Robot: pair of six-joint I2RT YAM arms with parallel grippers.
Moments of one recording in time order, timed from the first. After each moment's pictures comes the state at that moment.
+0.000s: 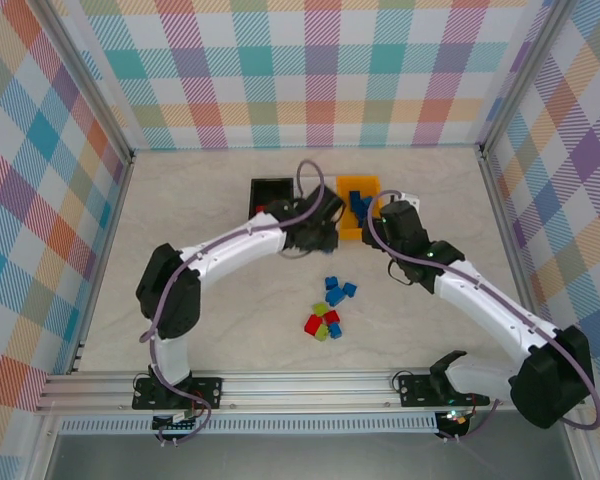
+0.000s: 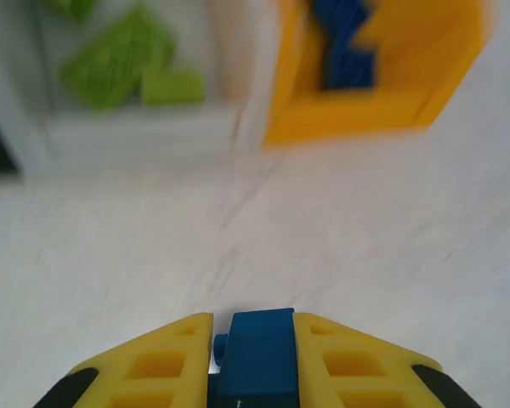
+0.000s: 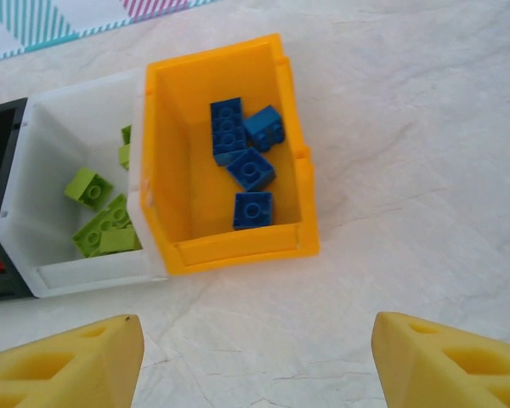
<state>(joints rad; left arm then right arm) -0.82 1.91 1.67 -0.75 -0.12 -0.74 0.55 1.17 0.89 -0.43 0.36 0.55</state>
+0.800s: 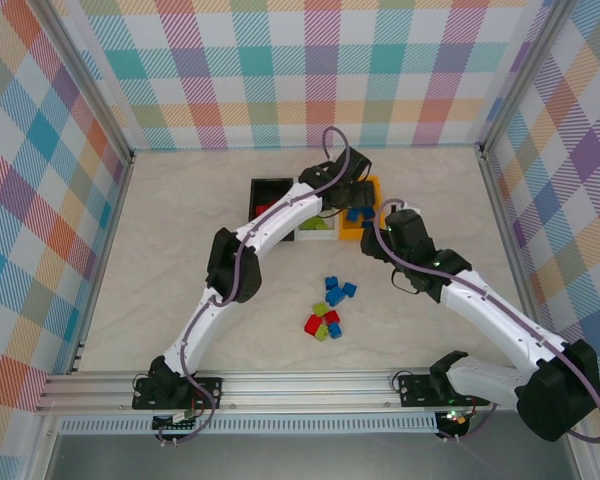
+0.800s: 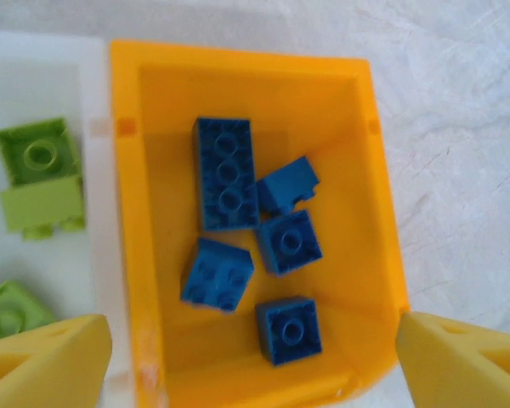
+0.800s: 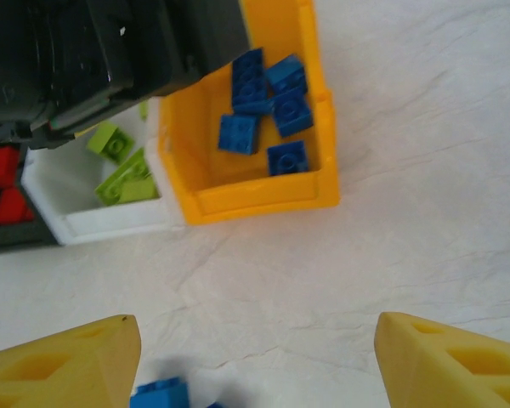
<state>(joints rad) -0.76 2.45 2.44 -0.88 -0.13 -0.71 0.55 1.10 0.84 -0.47 0.22 0.56</state>
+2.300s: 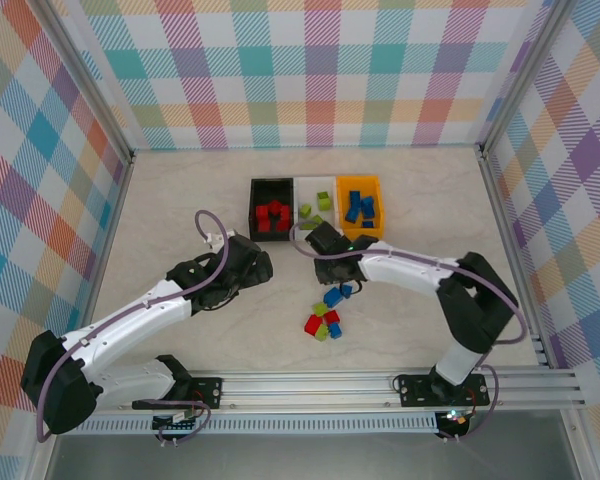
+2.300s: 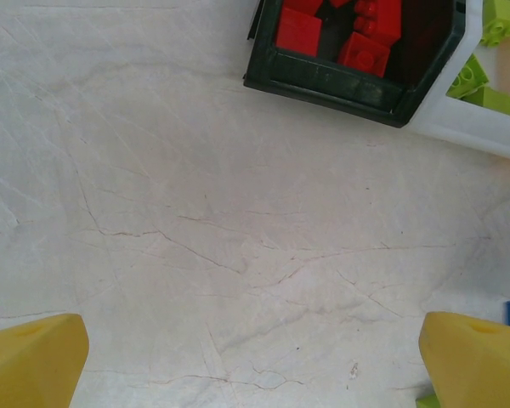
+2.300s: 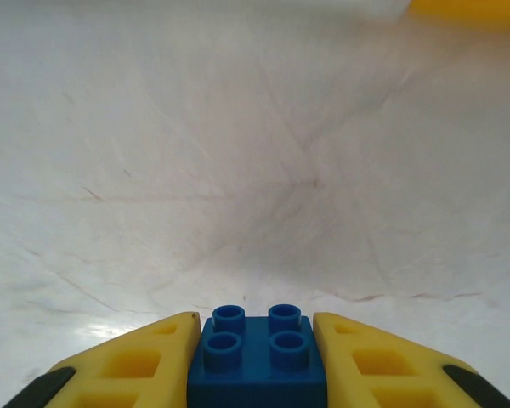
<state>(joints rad) -0.74 1.13 0.84 -0.68 -0.37 -0.89 0.80 1.64 1.10 -0.58 0.20 0.56</state>
